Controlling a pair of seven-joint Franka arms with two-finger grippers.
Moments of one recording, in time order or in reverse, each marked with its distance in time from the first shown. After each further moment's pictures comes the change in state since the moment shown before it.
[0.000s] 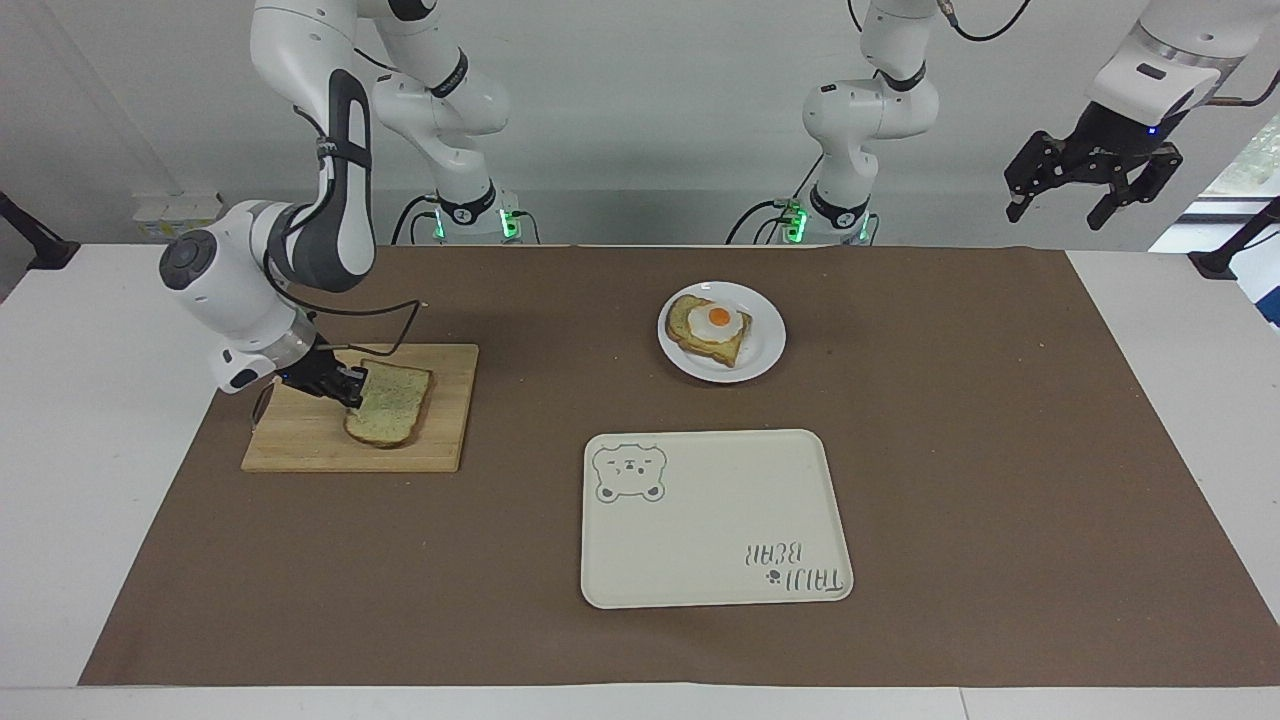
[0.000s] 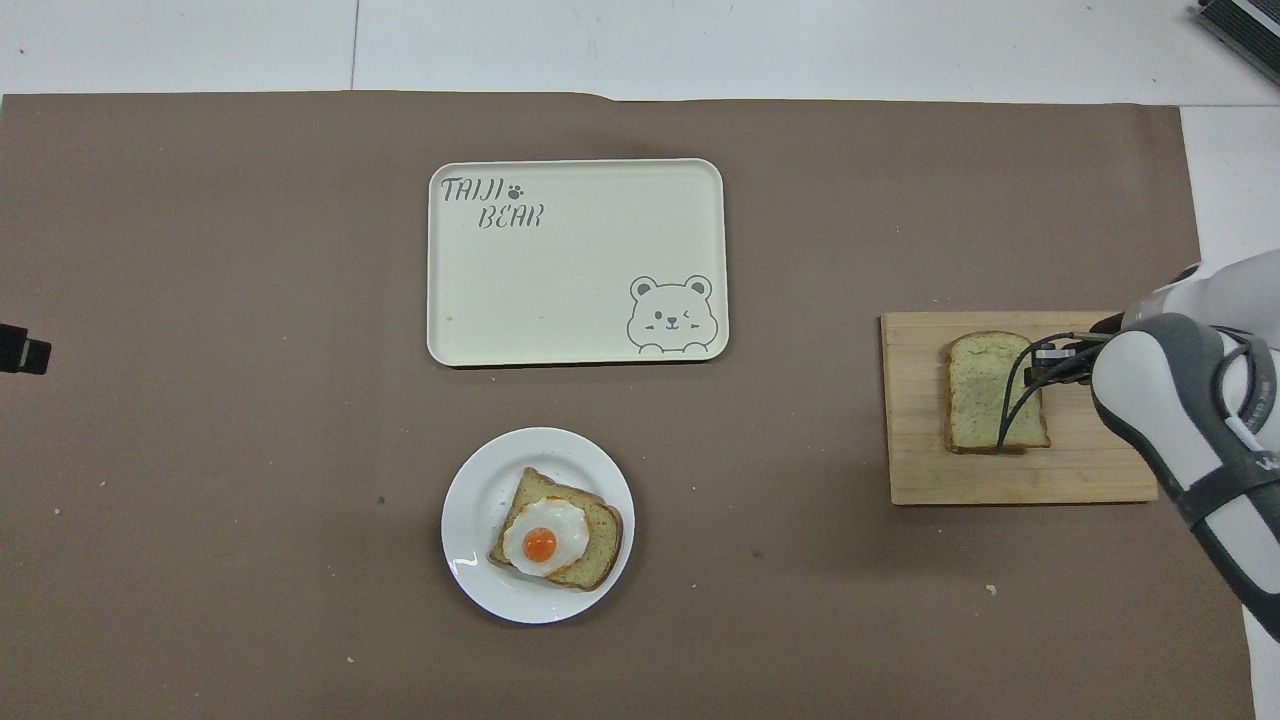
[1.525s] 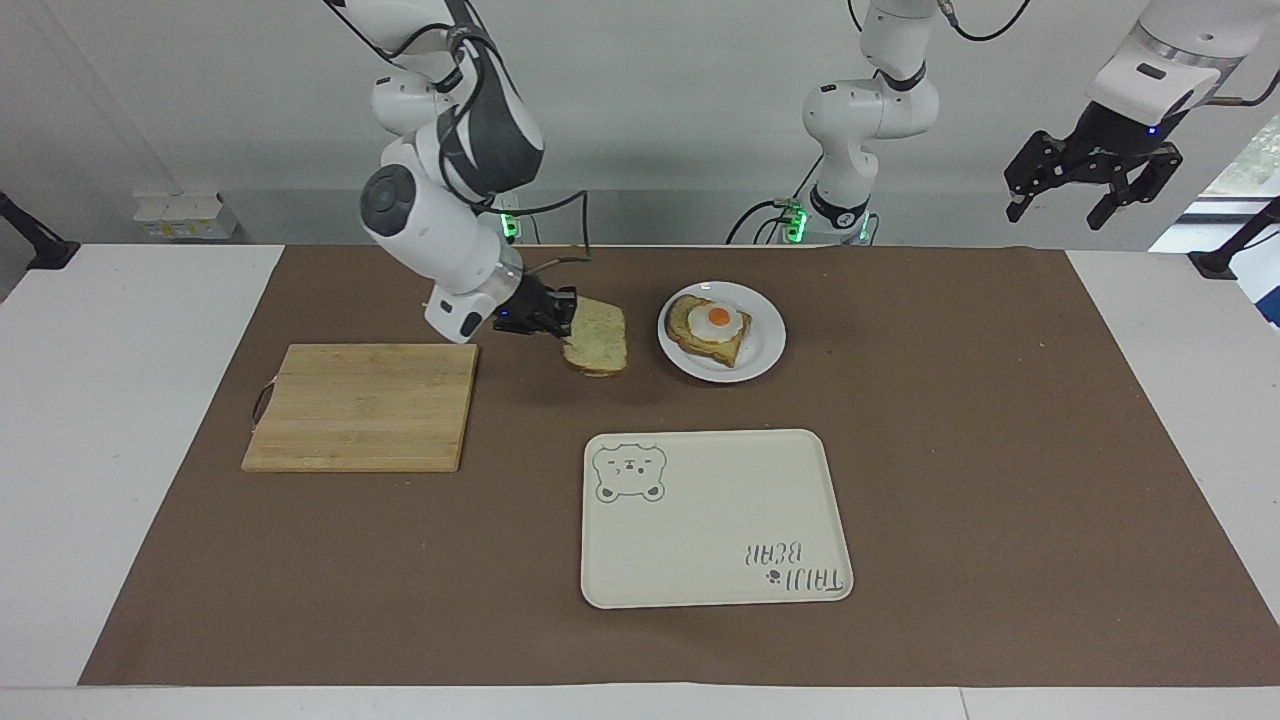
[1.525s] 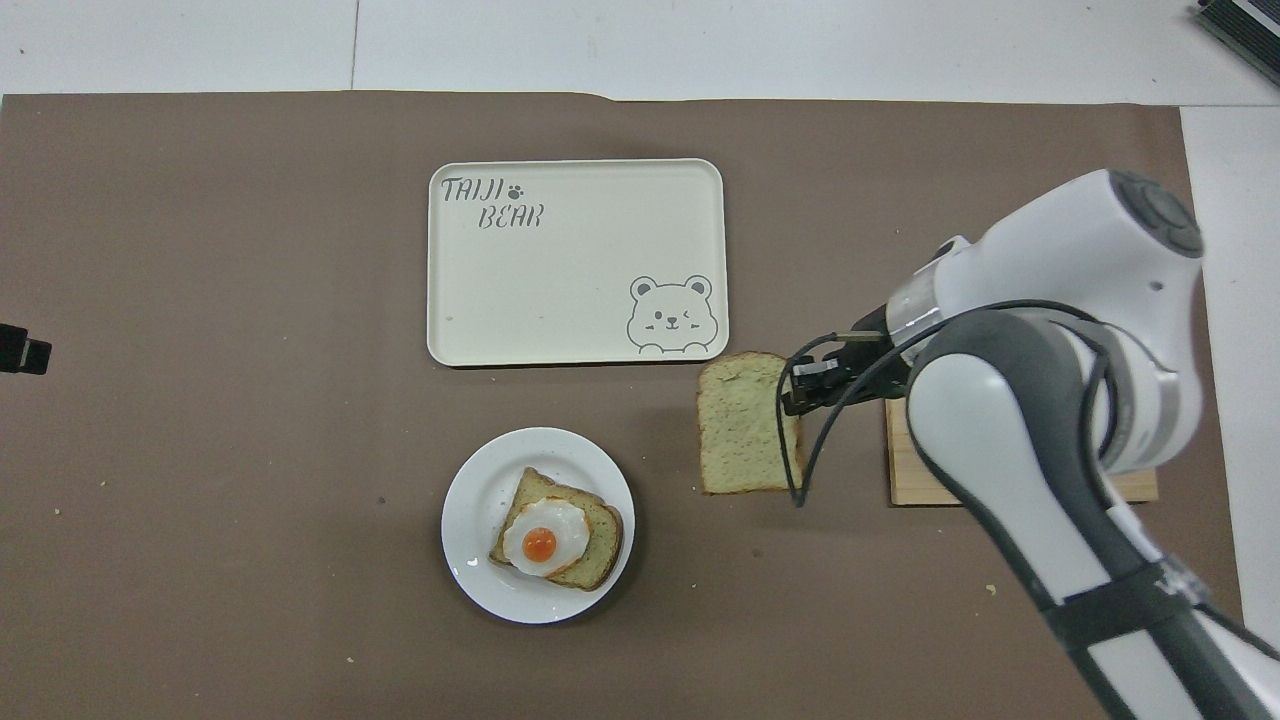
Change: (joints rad) left arm 0.000 0.000 0.000 0.000 0.000 0.000 0.000; right arm 0.188 -0.043 0.367 0.119 0.294 -0.149 0.330
